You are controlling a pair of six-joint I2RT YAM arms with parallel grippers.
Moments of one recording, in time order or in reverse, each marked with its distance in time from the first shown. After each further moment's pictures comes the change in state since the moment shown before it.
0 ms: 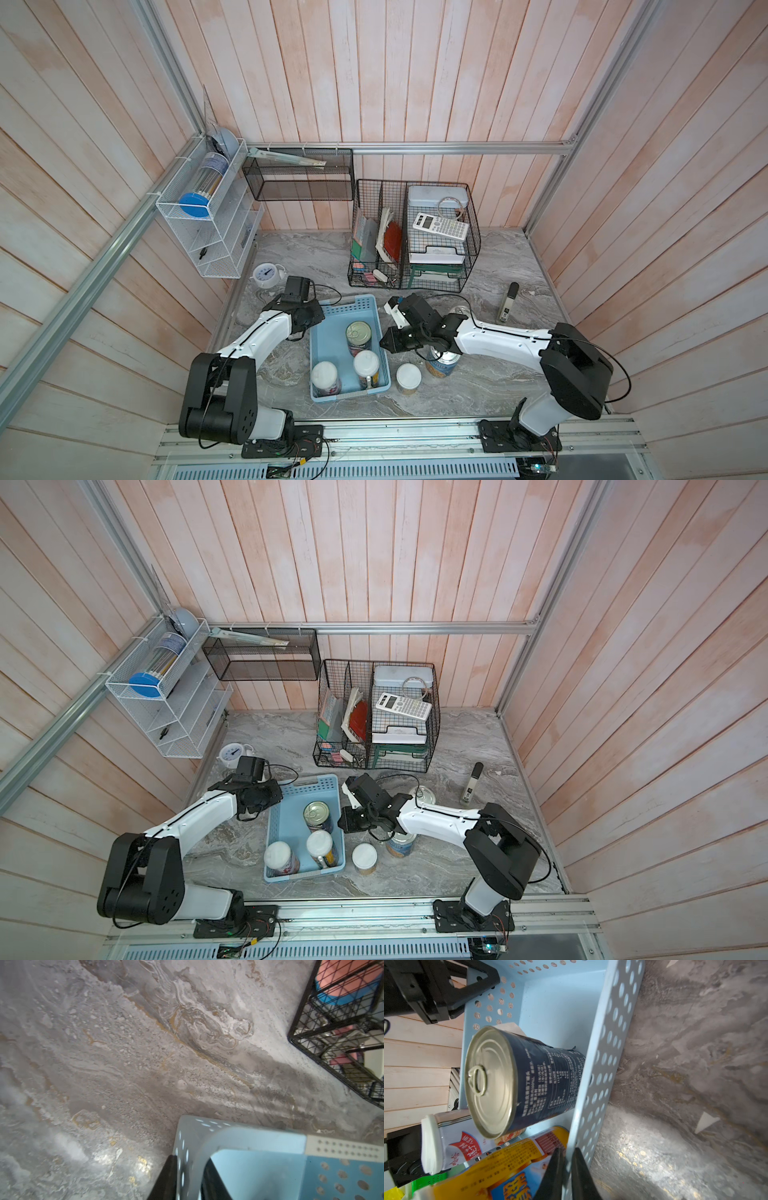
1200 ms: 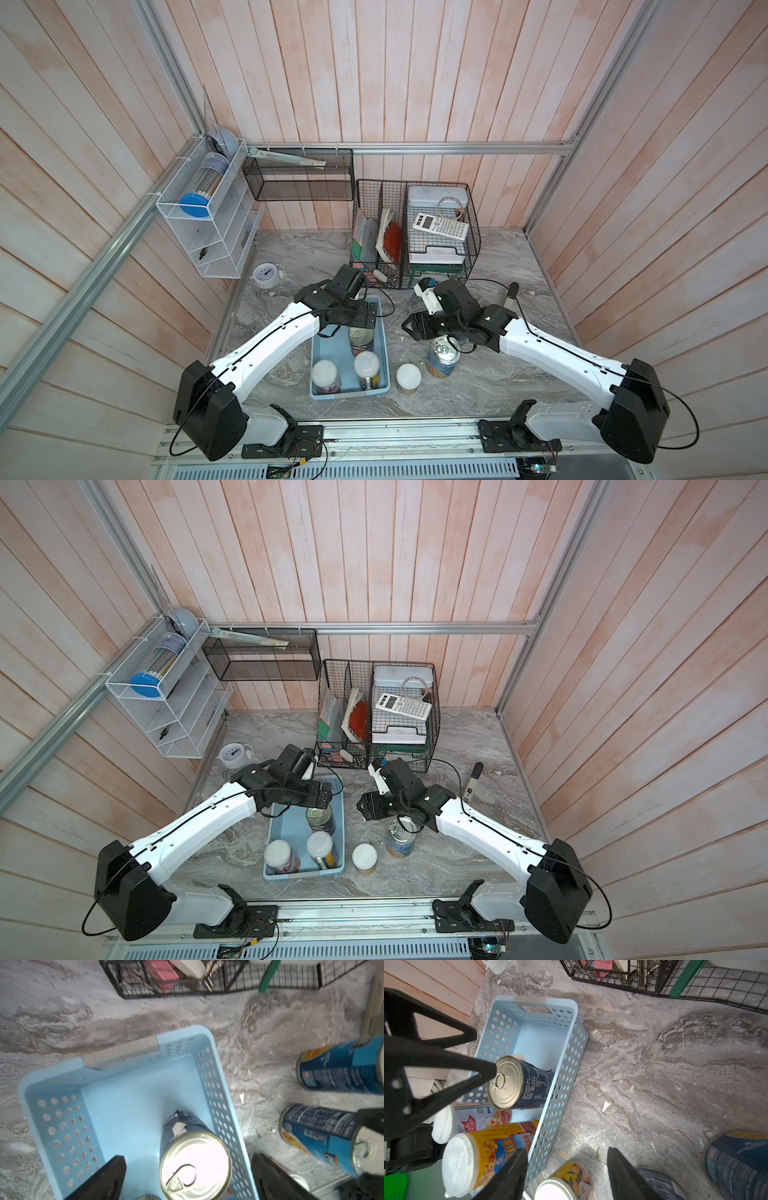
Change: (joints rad) left arm -0.499 -0.047 0.357 -0.455 -0.066 0.137; right arm -0.148 -0.303 0.016 -0.274 0.111 -0.213
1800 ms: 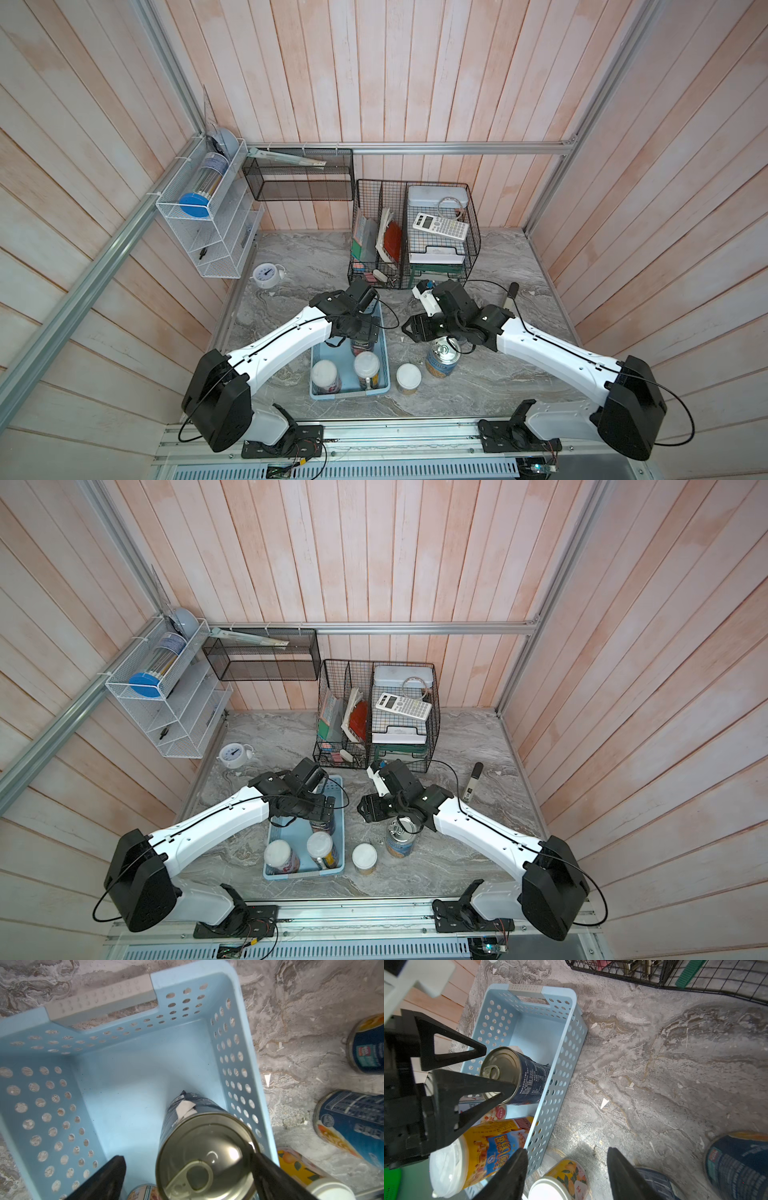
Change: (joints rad) left arm -0.055 0.048 -0.076 0.020 -0.060 -0.072; right arm -0.001 0.020 -0.005 0.000 -0.014 -0.024
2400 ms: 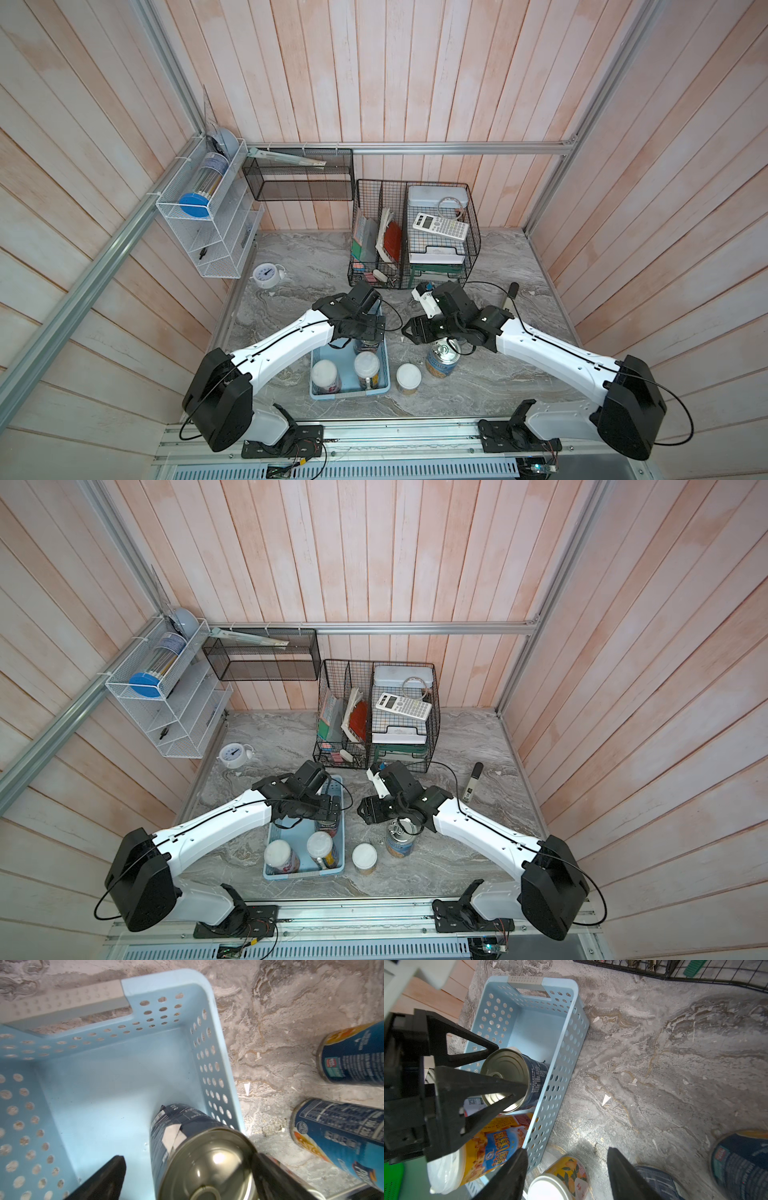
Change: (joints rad) left arm -0.024 0.000 -0.047 0.121 0.057 -0.060; right arm 0.000 0.001 -0.014 0.007 -0.018 -0.004
